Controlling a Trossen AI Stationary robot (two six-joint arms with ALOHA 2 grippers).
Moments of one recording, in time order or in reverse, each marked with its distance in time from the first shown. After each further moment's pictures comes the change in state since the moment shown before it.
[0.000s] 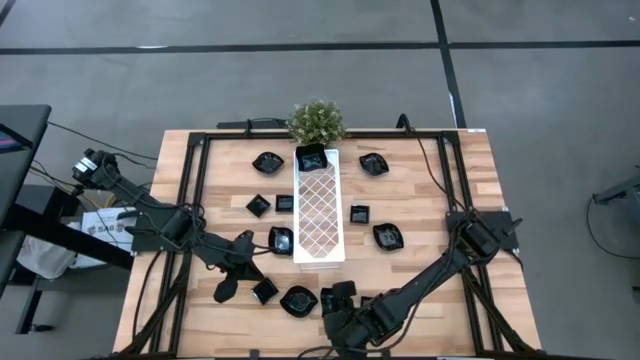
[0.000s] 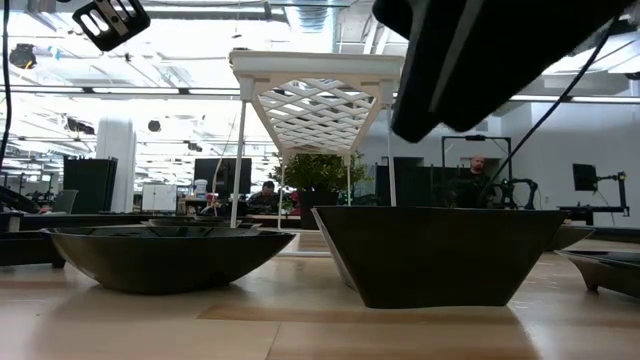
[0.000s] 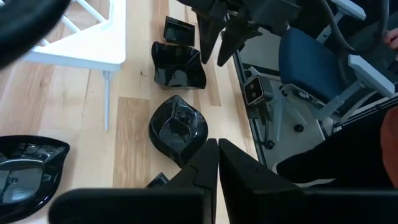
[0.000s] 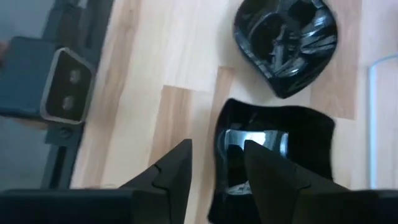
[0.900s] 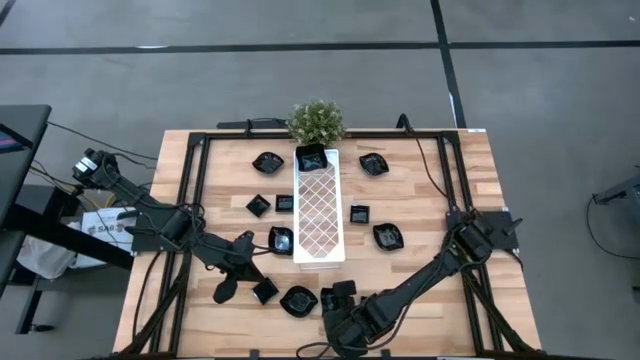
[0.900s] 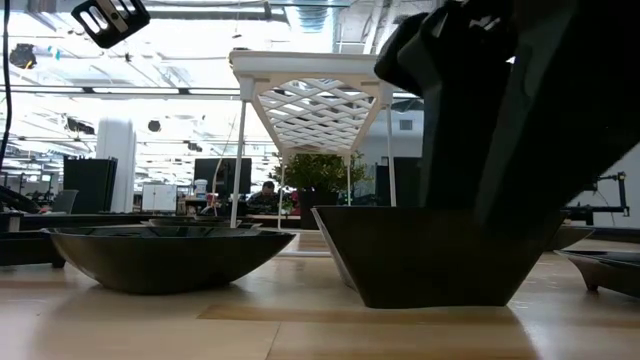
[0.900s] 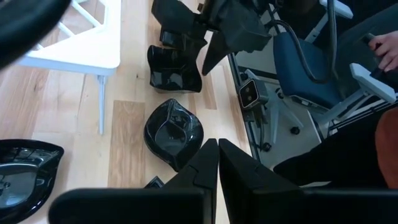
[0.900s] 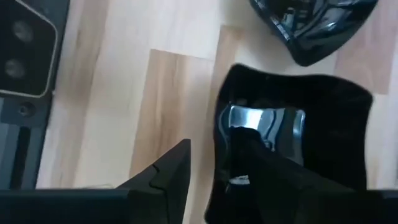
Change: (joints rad) left arm -0.006 0.000 0.000 0.018 0.000 -0.008; right arm -0.022 0.050 -0.001 -0.033 -0.058 0.006
